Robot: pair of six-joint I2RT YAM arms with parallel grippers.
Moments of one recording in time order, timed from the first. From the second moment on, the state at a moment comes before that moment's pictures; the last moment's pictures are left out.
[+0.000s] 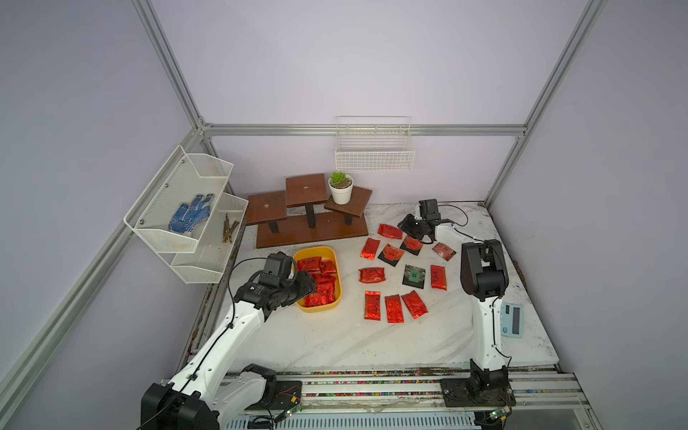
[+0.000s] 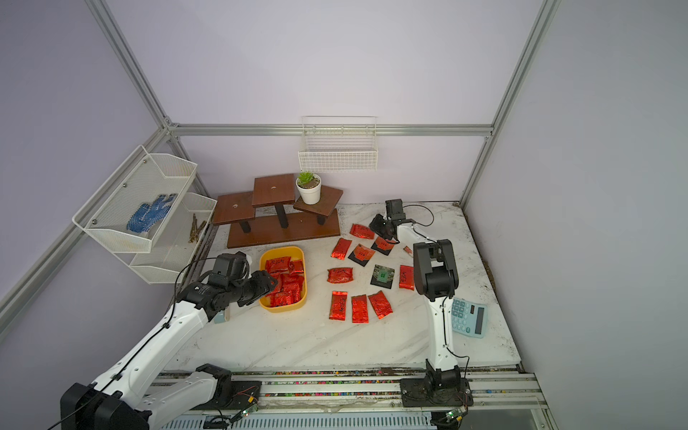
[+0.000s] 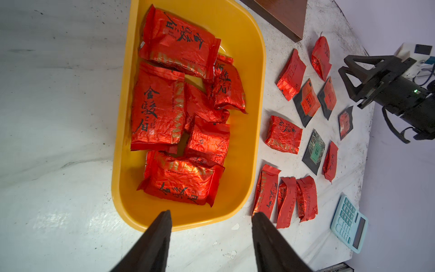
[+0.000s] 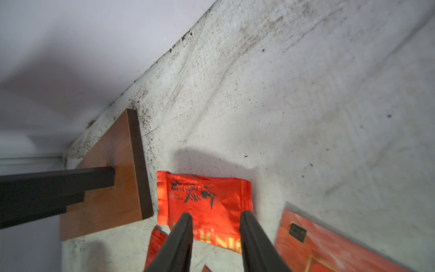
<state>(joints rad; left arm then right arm) -0.27 1.05 0.85 -0.69 0.13 -0.74 0.14 2.28 1.75 -0.24 -0.28 0.67</state>
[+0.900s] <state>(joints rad) -0.33 1.42 0.93 -0.52 0.20 -0.73 0.36 1.58 1.16 -0.17 -0.24 0.54</state>
